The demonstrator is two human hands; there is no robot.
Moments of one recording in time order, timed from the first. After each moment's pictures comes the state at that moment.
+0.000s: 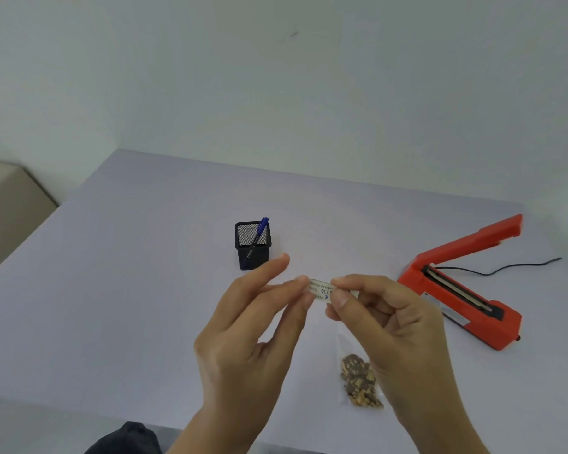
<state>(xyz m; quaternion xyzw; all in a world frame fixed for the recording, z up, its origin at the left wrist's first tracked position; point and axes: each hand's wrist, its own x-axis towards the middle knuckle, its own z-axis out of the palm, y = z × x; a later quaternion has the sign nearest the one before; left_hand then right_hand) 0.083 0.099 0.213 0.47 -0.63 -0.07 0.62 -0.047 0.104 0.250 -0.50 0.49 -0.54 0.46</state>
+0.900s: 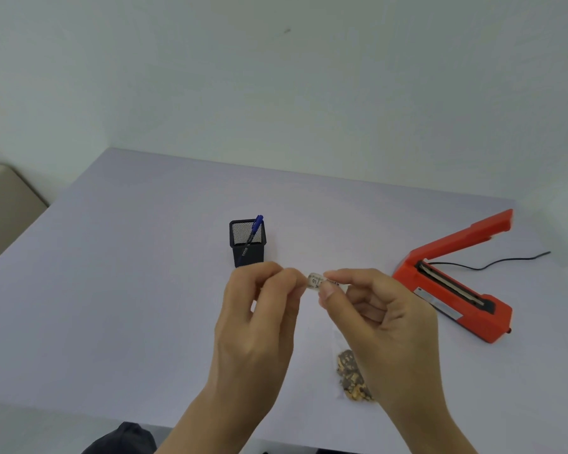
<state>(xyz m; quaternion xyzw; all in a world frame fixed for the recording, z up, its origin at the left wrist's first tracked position) 0.082 0.091 0.206 0.47 -0.69 0.05 0.55 -0.043 0.104 0.244 -0.54 0.54 -0.54 0.35</state>
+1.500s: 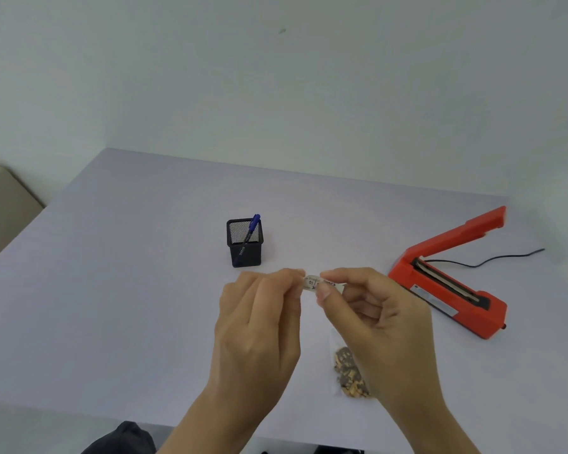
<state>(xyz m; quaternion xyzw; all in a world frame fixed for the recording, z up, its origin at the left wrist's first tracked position) 0.076 0.094 0.205 0.45 -0.70 0.02 0.55 -0.048 0.106 0.240 -0.56 0.54 -0.53 0.35</state>
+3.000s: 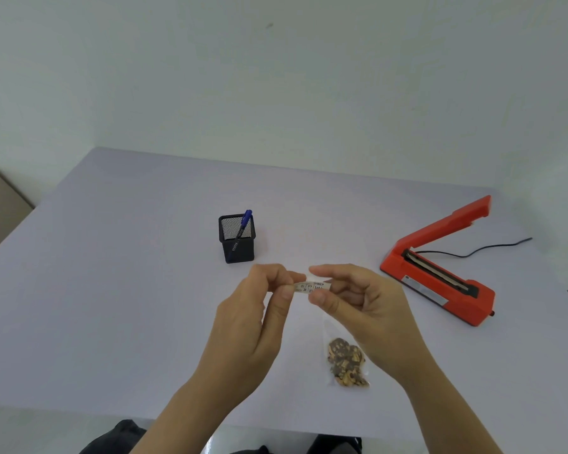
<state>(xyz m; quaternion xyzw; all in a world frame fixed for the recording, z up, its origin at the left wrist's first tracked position) 0.085 0.098 0.203 0.47 -0.71 -0.26 0.45 -0.078 0.093 0.216 -0.57 0.48 -0.47 0.48</state>
